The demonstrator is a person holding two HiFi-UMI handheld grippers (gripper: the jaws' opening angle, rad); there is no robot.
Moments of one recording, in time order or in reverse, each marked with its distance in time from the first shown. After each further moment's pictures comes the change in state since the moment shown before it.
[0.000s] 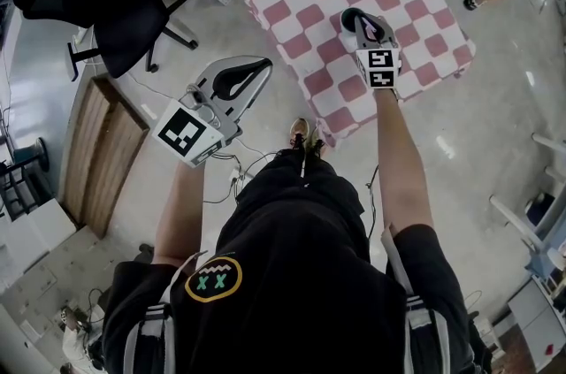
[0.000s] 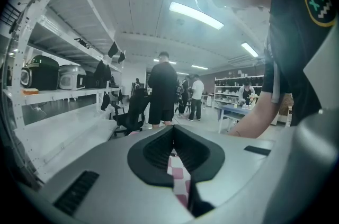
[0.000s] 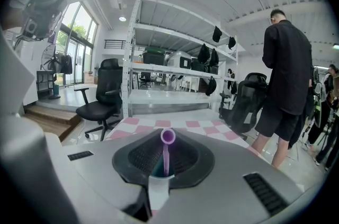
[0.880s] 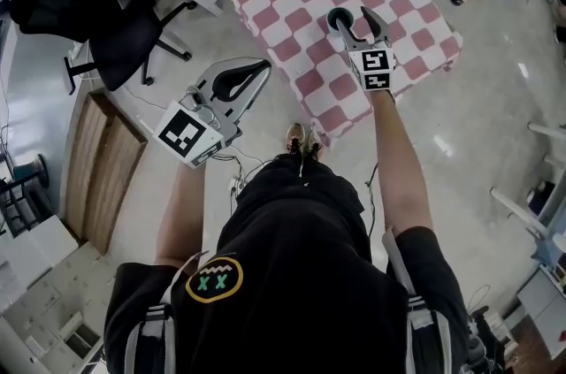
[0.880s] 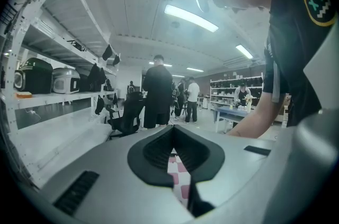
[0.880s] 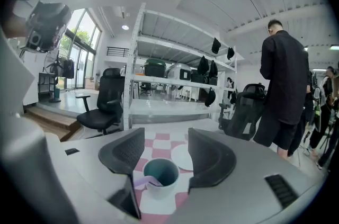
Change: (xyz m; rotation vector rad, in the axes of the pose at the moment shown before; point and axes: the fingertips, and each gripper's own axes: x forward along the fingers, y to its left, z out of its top) left arm 0.006 -0.021 0.015 0.020 -0.033 -0.043; right arm -0.038 0.001 0.047 -0.004 -0.098 0.004
